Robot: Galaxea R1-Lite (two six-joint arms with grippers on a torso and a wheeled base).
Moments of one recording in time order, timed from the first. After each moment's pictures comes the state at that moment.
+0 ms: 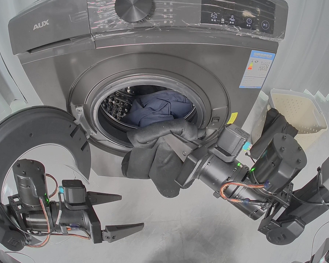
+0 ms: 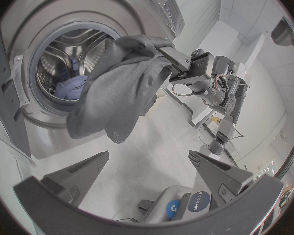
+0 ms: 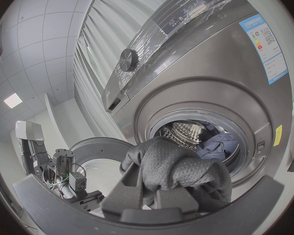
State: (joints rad) left arm -0.51 1.49 -0.26 -0.86 -0.51 -0.05; right arm 0.91 1.90 -0.68 -1.49 -0.08 0.23
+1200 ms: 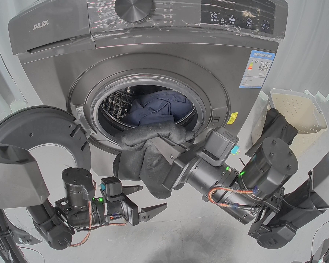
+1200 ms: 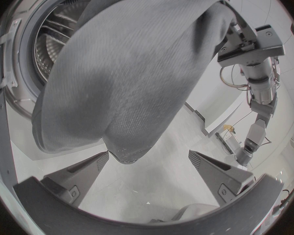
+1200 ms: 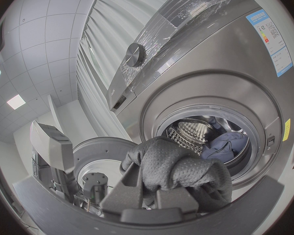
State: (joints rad) left arm -0.55 2.01 -0.32 -1.39 -0.37 -0.14; right arm 0.94 1.95 -0.73 -1.51 -0.08 0.23
